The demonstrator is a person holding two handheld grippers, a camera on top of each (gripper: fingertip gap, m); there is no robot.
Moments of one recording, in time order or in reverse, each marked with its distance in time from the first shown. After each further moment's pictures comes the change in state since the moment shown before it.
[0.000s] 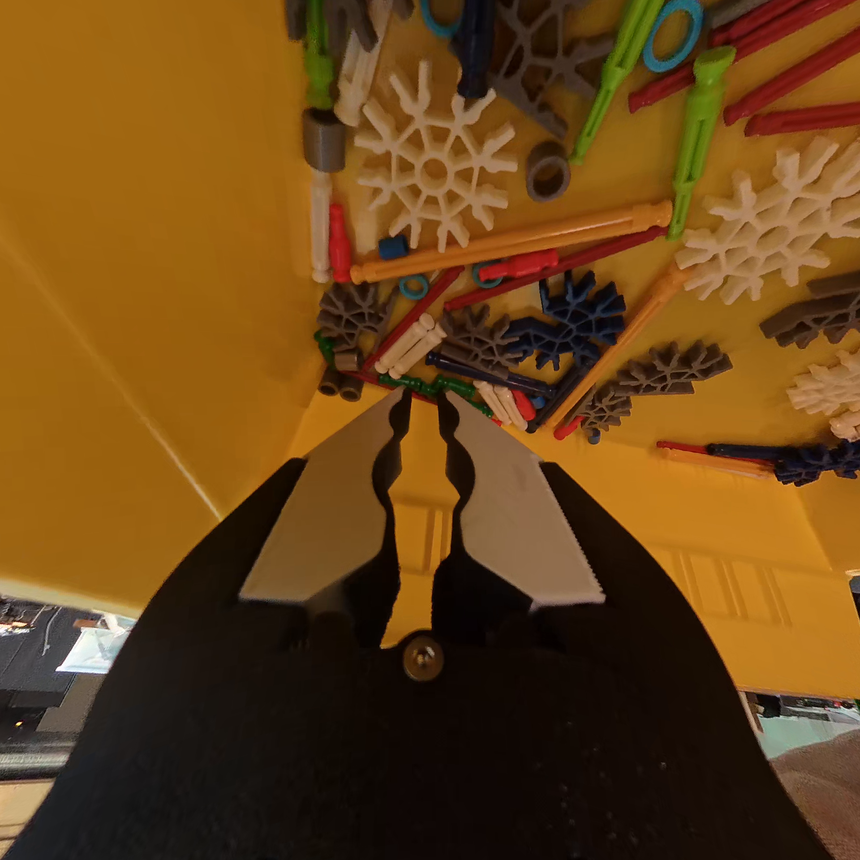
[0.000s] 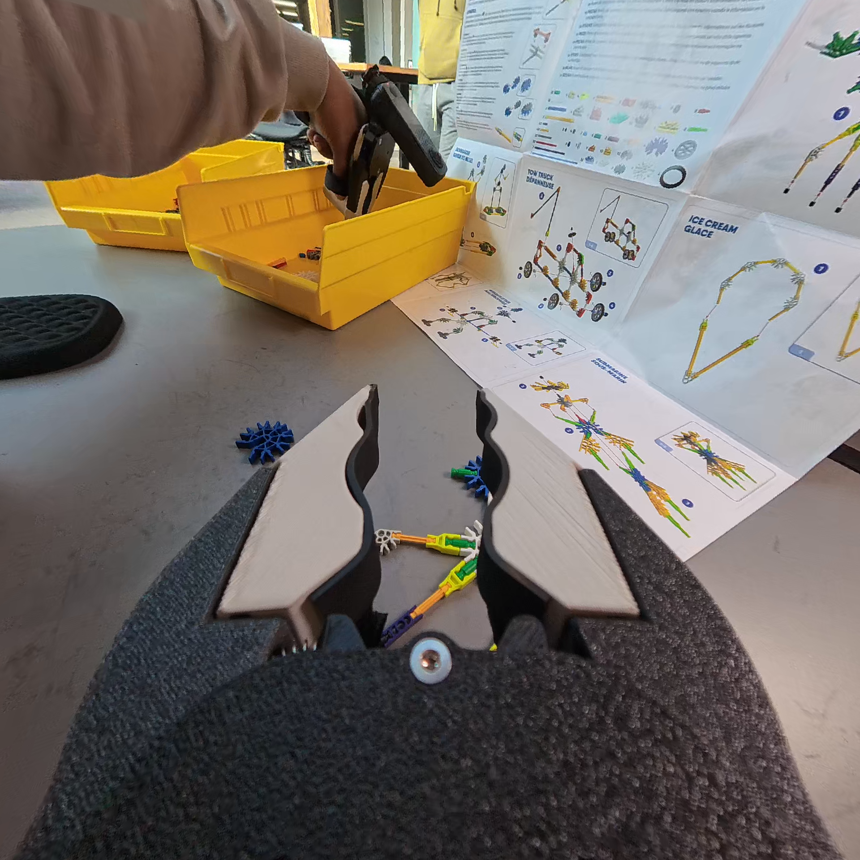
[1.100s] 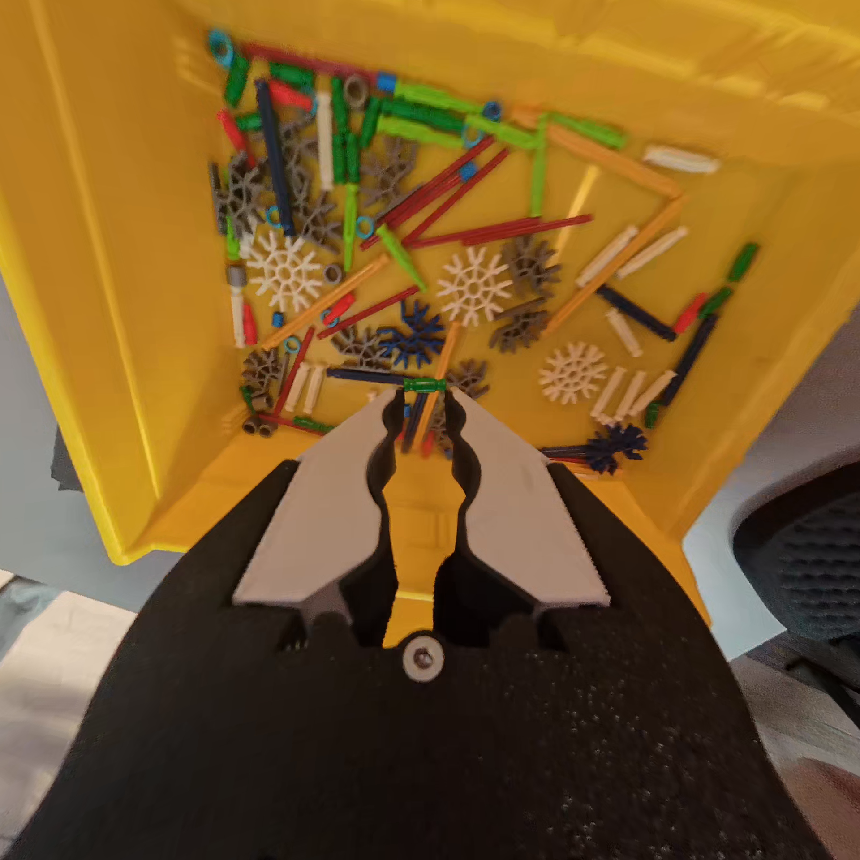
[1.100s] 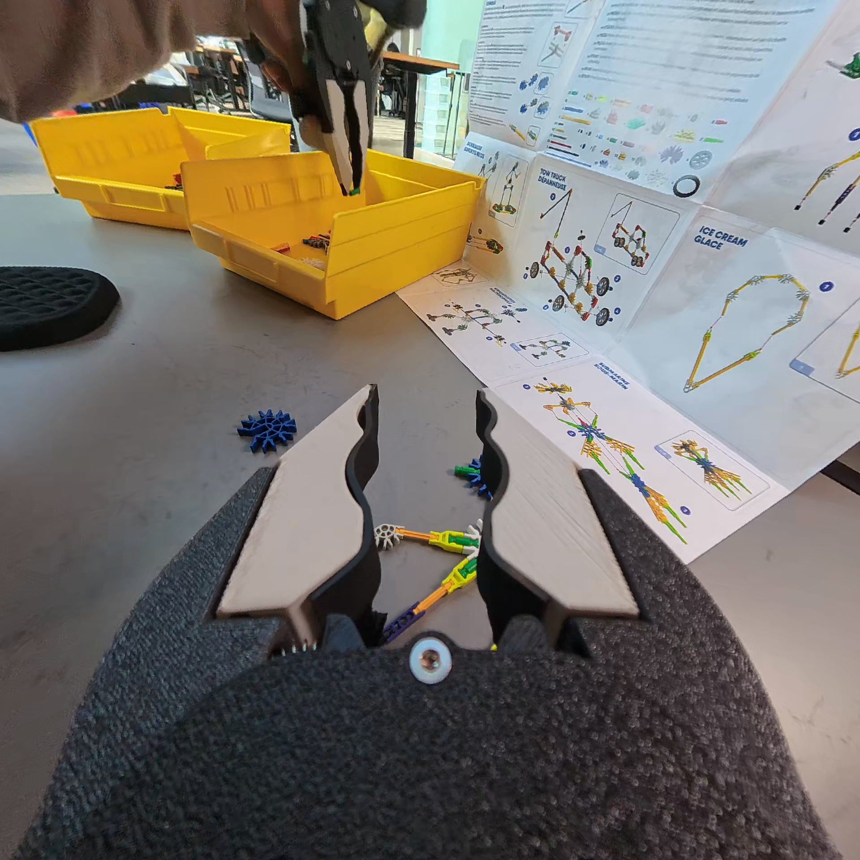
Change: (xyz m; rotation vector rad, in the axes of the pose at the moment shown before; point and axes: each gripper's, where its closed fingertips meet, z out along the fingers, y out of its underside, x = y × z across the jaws) left arm 0.078 -0.014 -0.083 0.508 0.048 0.112; right arm -0.007 0.002 0.000 -0.014 -0.004 -0.055
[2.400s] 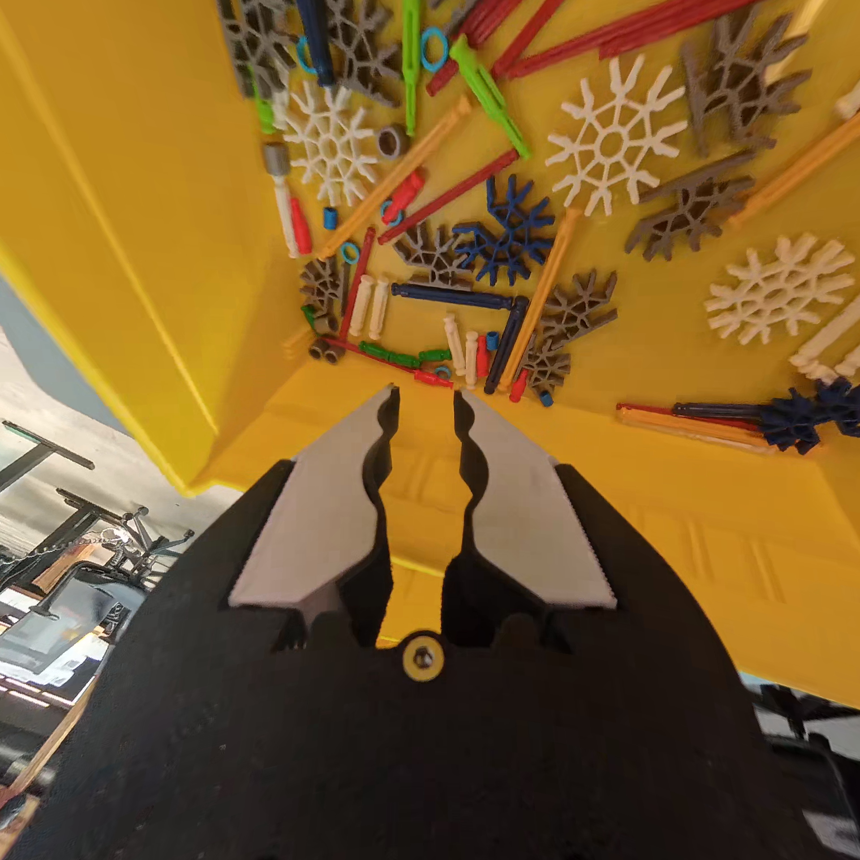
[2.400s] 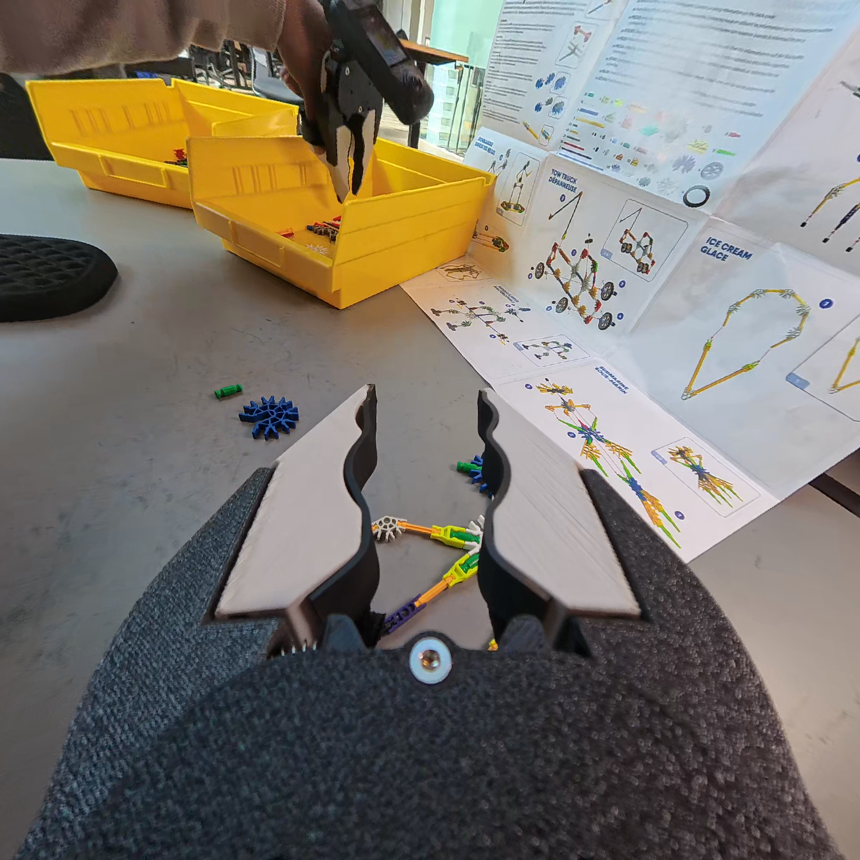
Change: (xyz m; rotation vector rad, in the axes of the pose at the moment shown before) left arm -0.044 0.053 0.028 -0.320 -0.272 0.091; right arm -0.006 0.002 -0.001 -0.013 -0.003 -0.054
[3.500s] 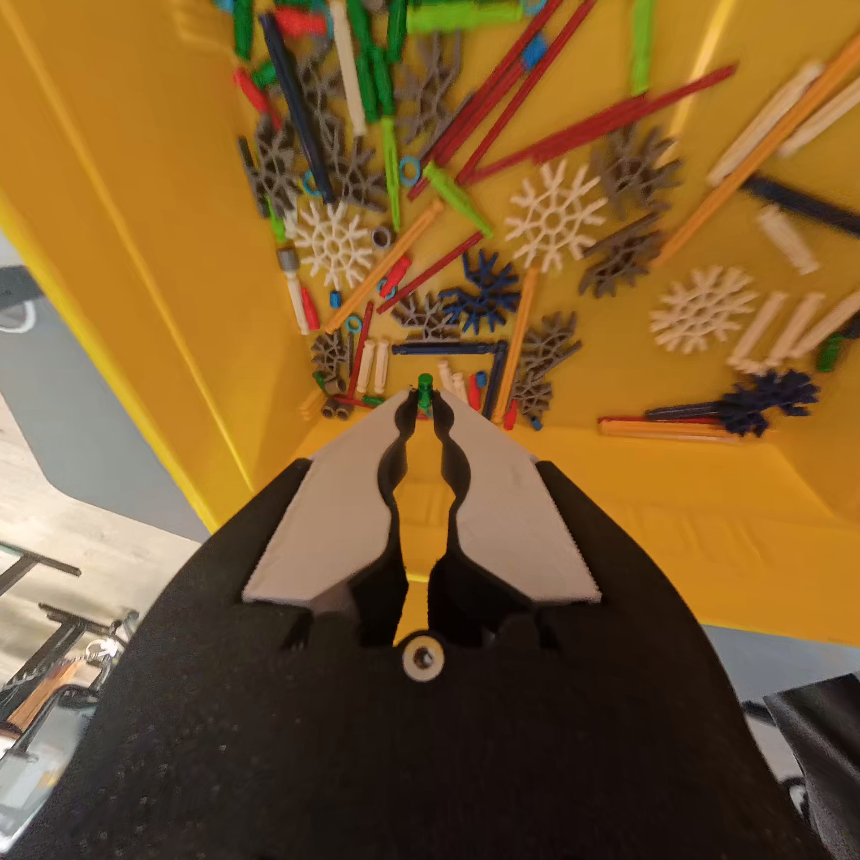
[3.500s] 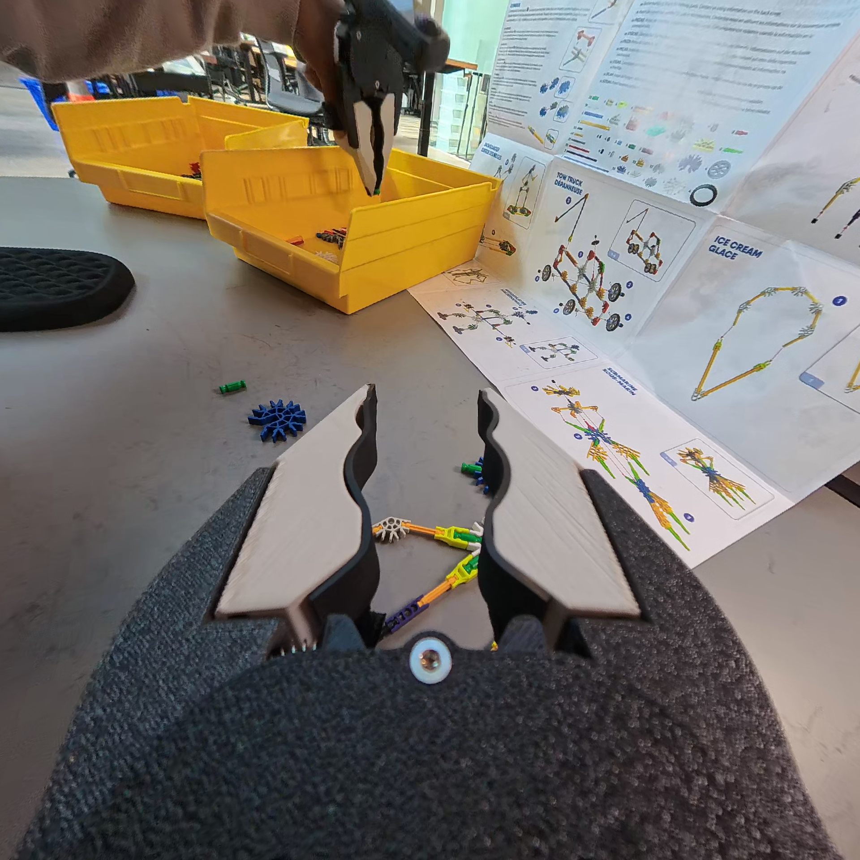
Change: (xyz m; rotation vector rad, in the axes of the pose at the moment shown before) left arm 0.001 -0.029 -0.028 0.197 0.087 0.091; right arm 0.000 -0.001 -0.002 0.012 -0.024 0.021
